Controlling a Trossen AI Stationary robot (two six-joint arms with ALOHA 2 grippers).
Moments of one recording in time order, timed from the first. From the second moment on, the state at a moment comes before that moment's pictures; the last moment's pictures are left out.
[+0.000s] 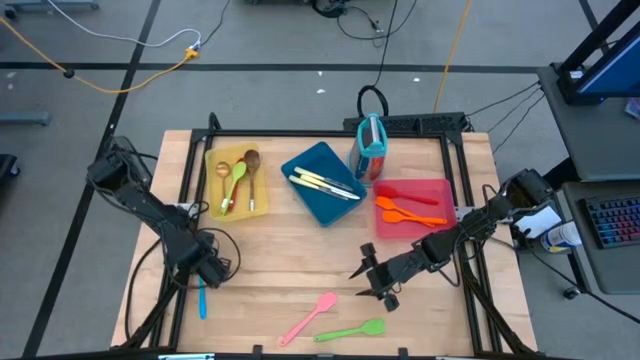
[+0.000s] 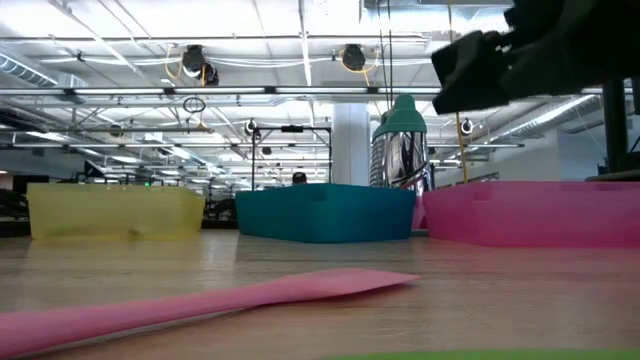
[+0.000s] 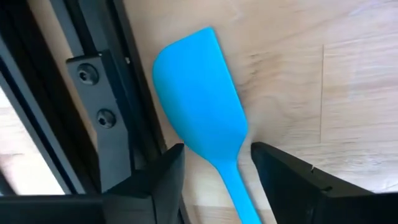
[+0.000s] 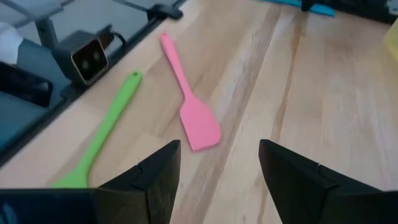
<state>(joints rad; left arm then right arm) -0.76 1.34 0.53 -0.87 0.24 -2.14 0.51 1.54 0.68 0.34 0.13 -0.01</state>
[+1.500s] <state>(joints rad) -0.68 1.33 0.59 -0.90 0.21 -1.92 0.51 1.54 0.60 0.55 0.13 -0.07</state>
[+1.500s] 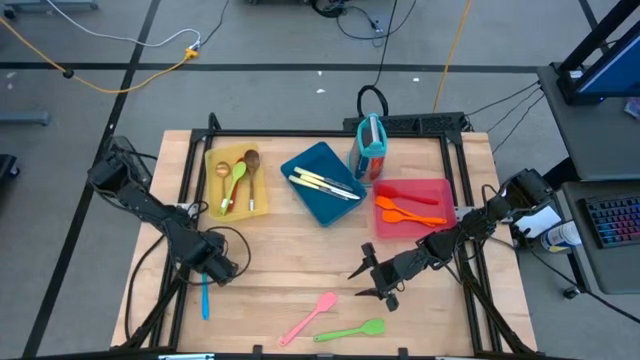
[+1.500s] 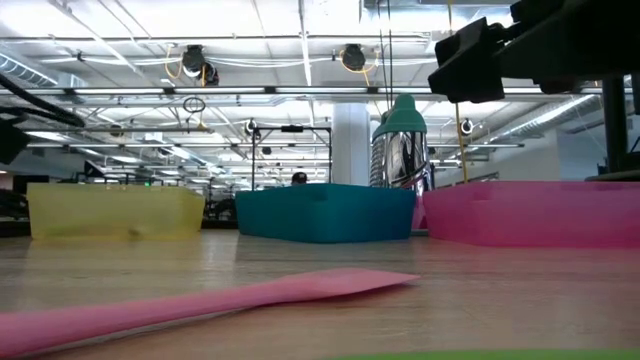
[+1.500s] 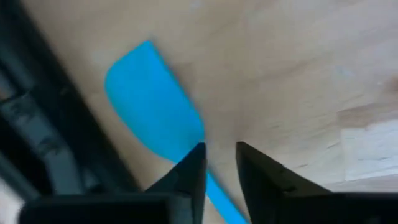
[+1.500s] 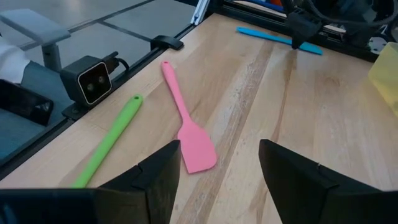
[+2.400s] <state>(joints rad) -0.71 1.32 0.52 -0.93 0.22 -2.13 0.51 1.54 0.60 0.53 0.13 -0.12</state>
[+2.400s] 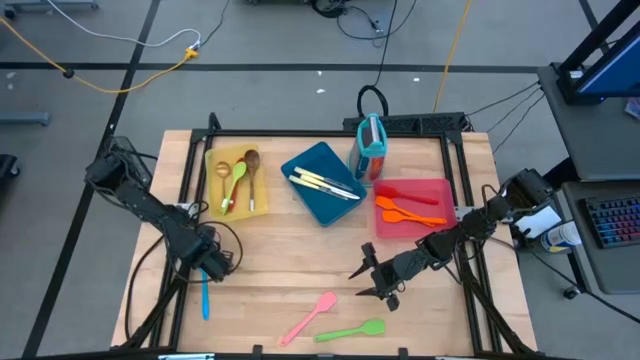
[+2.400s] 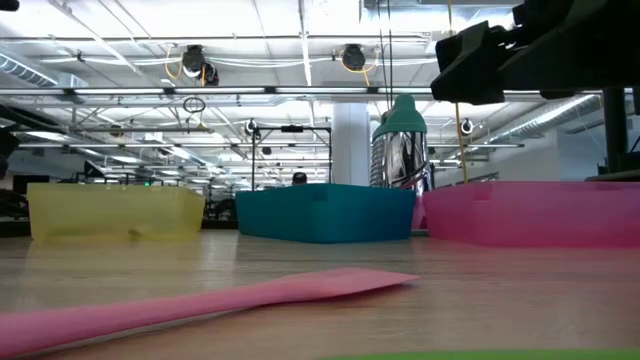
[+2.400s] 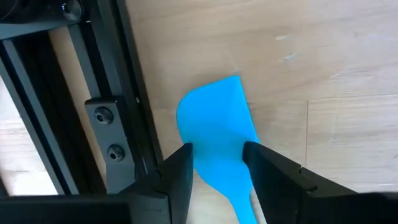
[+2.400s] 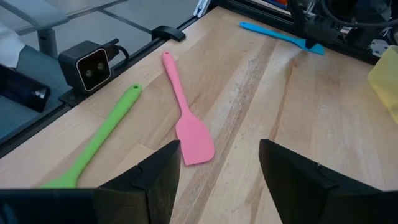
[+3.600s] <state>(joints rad) -0.71 1.29 0.48 -0.86 0.29 -2.15 0.51 1.54 0.60 0.52 0.13 -0.12</state>
